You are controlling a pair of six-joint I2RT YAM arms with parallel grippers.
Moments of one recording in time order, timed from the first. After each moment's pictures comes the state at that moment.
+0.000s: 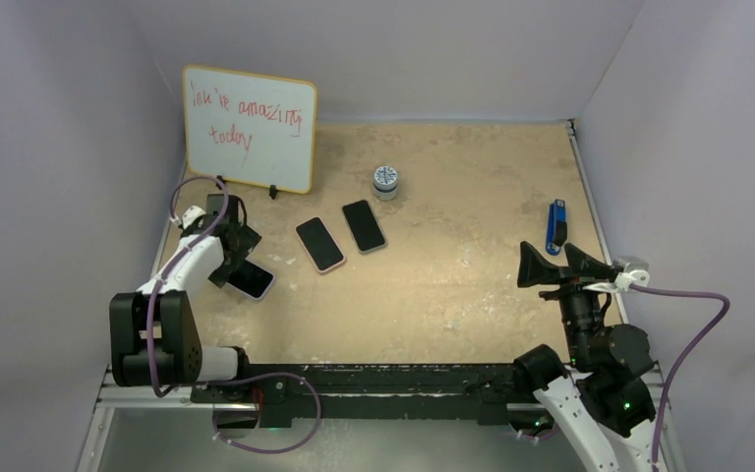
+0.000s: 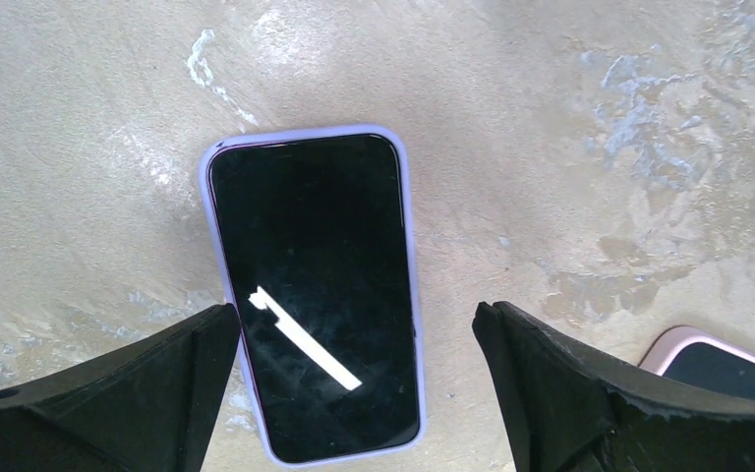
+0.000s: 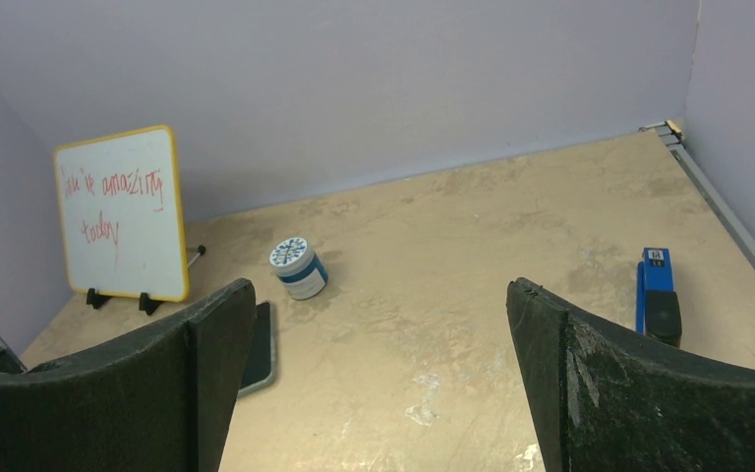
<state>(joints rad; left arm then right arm) 0.05 1.36 0.77 -0.56 -0.35 -0.91 0.47 0.01 0.60 -0.39 0.38 0.24</state>
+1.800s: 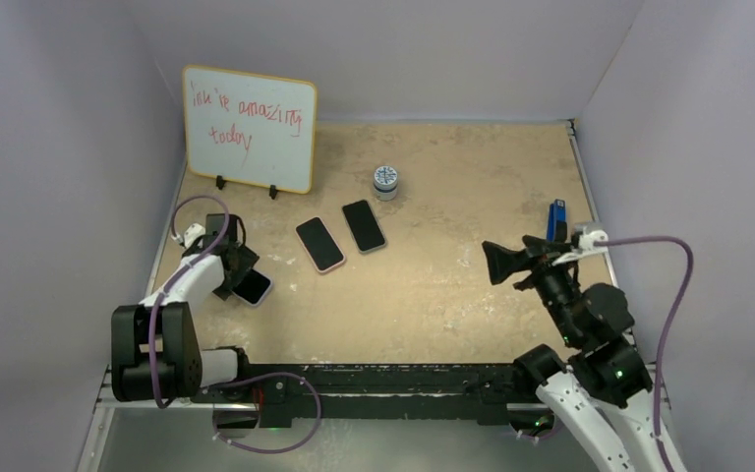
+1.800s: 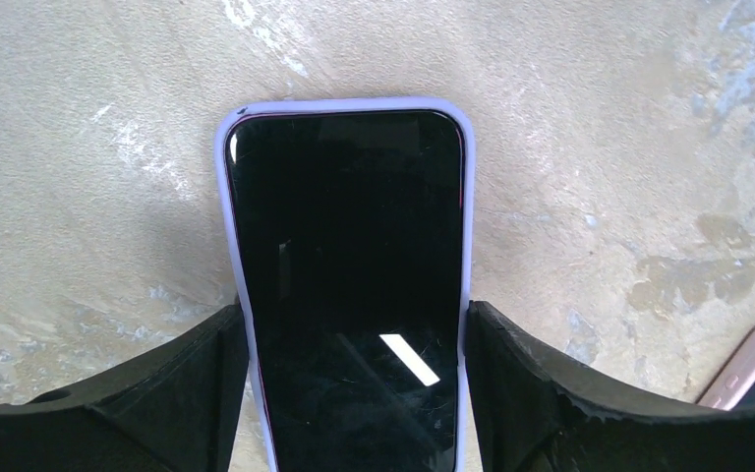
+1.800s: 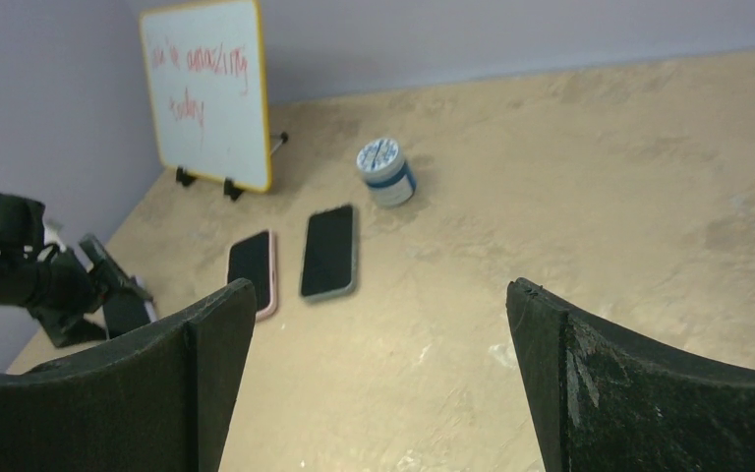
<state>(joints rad) 0.07 1.31 0.61 -0.46 -0.30 -0.90 0.48 0.21 0.67 -0.42 0.16 0.34</state>
